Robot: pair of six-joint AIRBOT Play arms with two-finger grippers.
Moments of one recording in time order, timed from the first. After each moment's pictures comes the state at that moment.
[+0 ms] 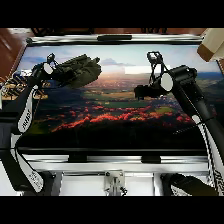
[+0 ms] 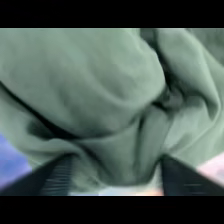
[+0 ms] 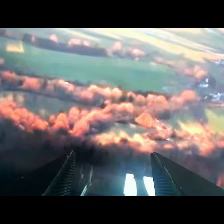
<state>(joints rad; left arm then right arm) -0.04 -2.05 1.91 1.26 -0.89 -1.80 0.38 -1.30 1.37 -1.61 1.18 1.78</state>
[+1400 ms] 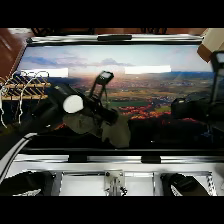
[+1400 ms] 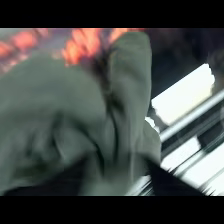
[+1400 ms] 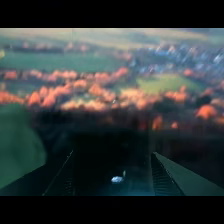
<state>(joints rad) -0.81 -1.36 1.43 1.36 -1.18 -1.78 0.38 -0.72 1.17 -1.75 1.40 1.85</state>
